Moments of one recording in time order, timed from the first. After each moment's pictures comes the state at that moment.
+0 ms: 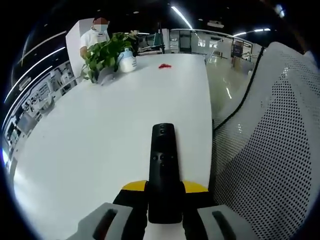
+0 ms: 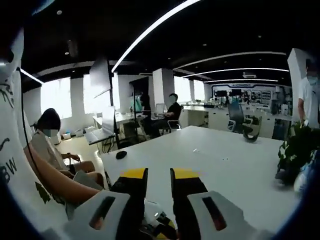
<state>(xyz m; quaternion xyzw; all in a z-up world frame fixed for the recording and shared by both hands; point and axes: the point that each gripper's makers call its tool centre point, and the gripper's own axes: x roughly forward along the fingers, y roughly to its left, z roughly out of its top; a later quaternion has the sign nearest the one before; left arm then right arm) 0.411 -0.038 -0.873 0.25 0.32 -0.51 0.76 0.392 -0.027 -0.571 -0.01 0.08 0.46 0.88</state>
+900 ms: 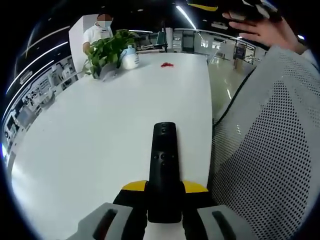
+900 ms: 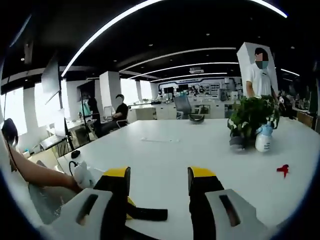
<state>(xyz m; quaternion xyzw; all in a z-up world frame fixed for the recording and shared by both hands) 0.410 -0.034 -0.875 0.24 0.34 -0.50 0.76 0.422 -0.131 -0.659 0.02 0.12 0.25 0.96</state>
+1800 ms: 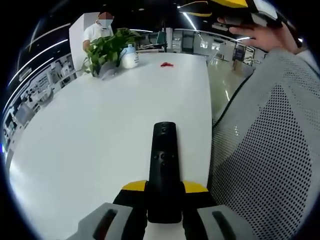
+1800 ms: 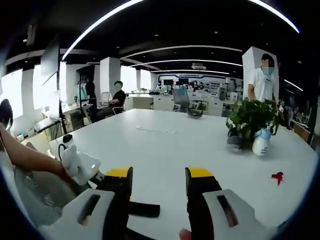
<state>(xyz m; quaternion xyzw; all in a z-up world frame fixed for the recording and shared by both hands) 0.411 -0.034 -0.876 0.23 0.34 -0.51 0.76 0.431 -0.127 -0.687 -0.04 0.16 0.23 0.96</state>
